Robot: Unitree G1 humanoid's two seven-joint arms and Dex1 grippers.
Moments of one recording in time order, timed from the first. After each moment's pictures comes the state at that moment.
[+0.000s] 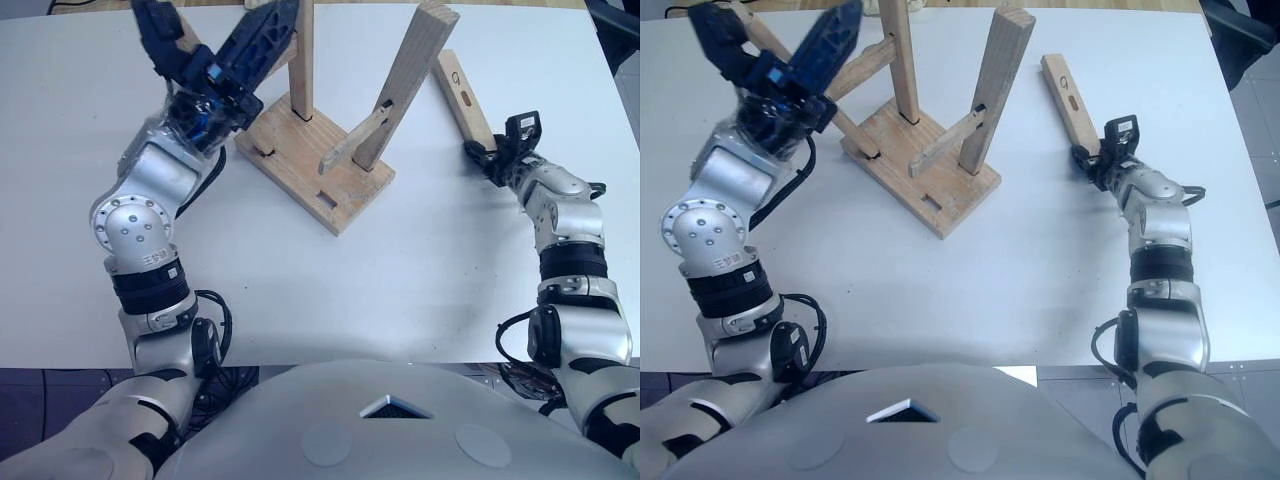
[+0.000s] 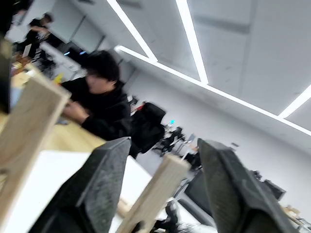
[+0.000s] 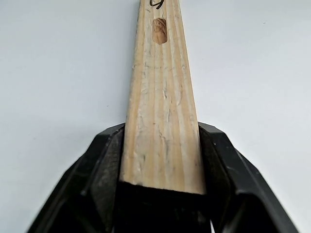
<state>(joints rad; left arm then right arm) -0.32 0.23 0.27 -0.29 -1.17 0.73 -0.42 -0.40 -0.44 -0.12 0.62 0.17 0.26 0.49</state>
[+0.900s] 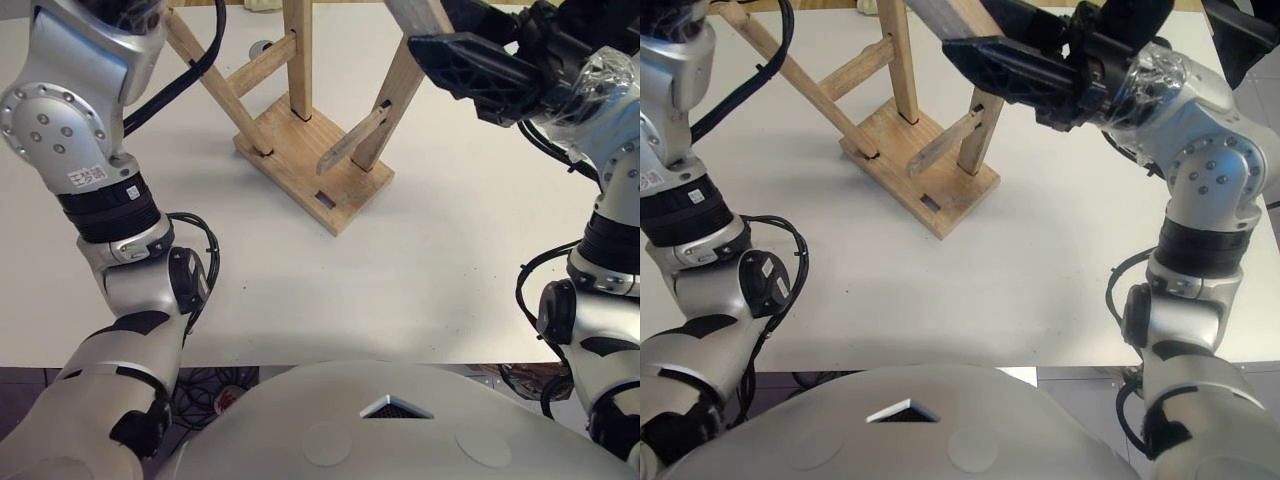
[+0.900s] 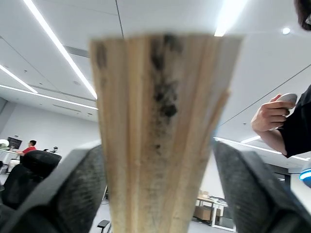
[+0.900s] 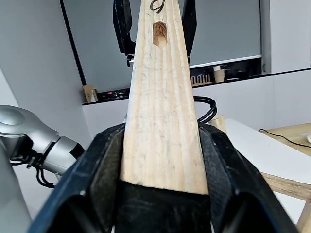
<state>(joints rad) -0.71 0.31 0.28 -0.14 -1.48 0.75 -0.63 -0.54 -0.48 -0.12 -0.20 1.03 0.80 1.01</state>
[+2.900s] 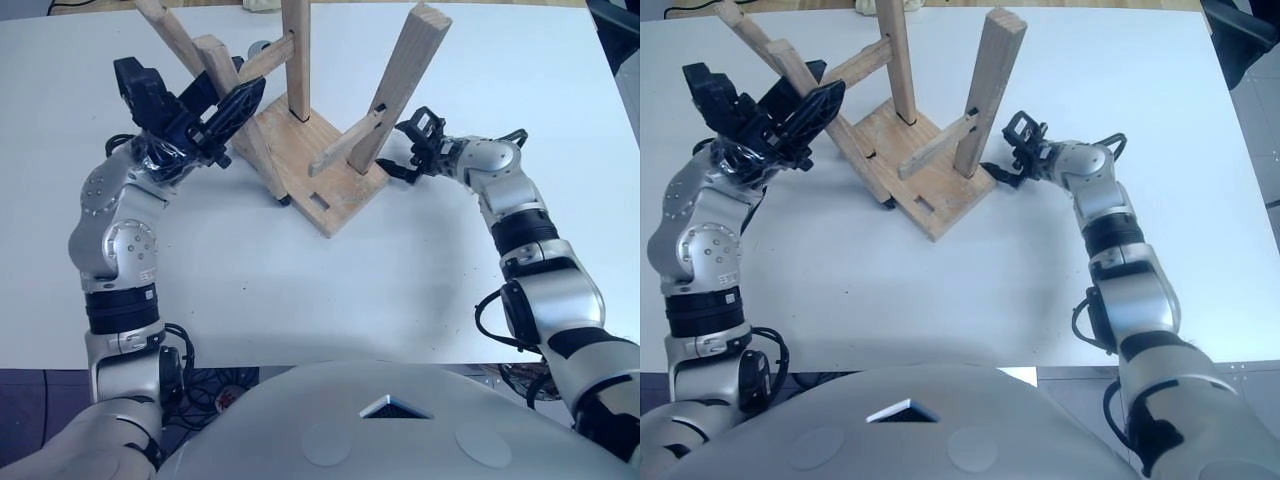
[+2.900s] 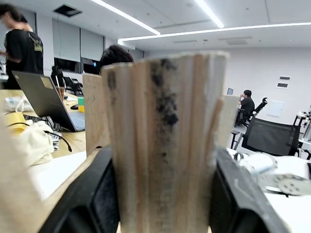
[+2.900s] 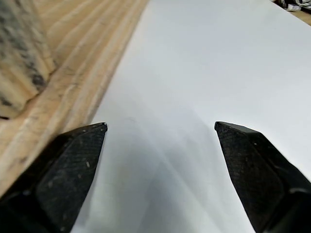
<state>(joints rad) -0.17 0.40 0.17 -0.14 -0.68 0.30 -0.80 -0.58 -0.33 0.22 0.77 -0.03 -0.02 0.81</state>
